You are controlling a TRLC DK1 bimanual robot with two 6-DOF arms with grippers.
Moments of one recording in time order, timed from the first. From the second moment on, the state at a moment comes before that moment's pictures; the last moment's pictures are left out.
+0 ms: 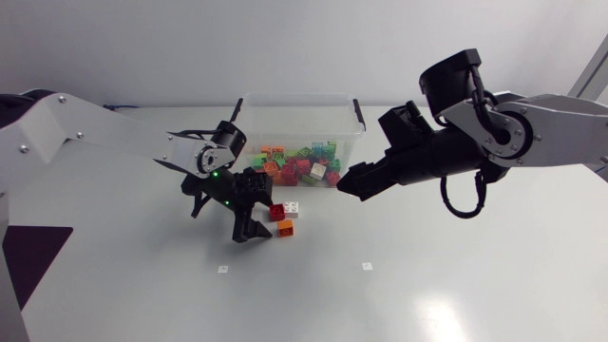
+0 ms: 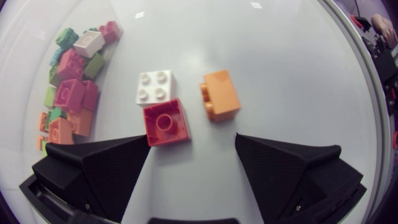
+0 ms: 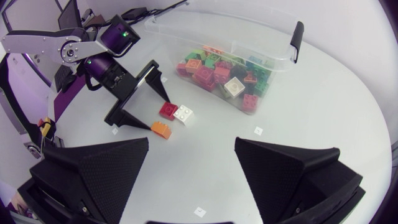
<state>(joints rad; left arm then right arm) -0.36 2.09 1.25 -0.45 0.44 1.19 0.37 1.49 1.00 -0.37 -0.35 -0.08</state>
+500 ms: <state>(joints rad) -0.33 2.09 1.26 -0.35 0.51 1.06 0.39 1.48 0.95 -0.35 -0.36 -0.08</state>
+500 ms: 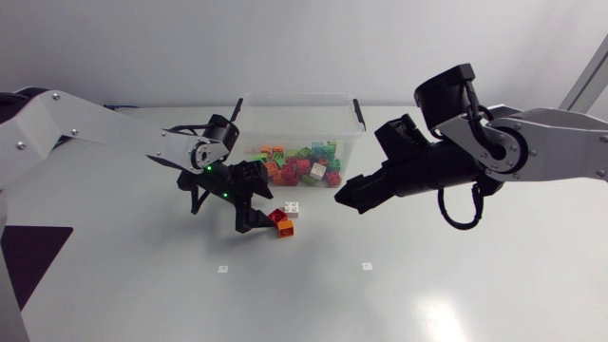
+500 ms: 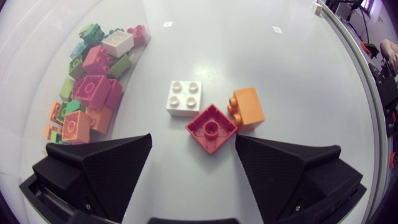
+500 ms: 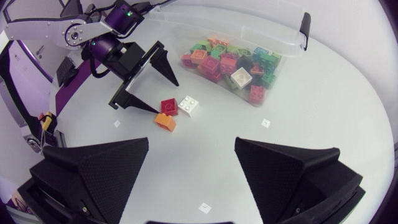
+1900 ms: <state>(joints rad) -0.44 2.04 1.14 -0.26 0.43 0.93 0.44 1.41 0.87 -0.35 -0.36 -0.08</state>
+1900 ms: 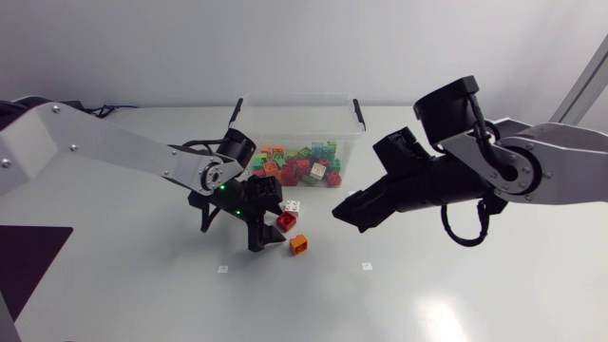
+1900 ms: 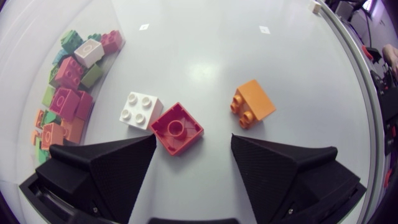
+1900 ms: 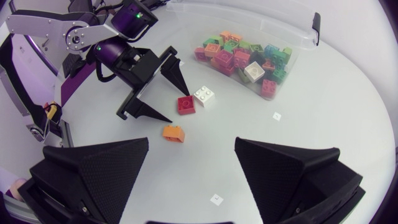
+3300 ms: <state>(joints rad) -0.53 2.01 1.24 -0.45 0.16 0.35 0.57 1.46 0.83 -0.37 -0.27 -0.08</state>
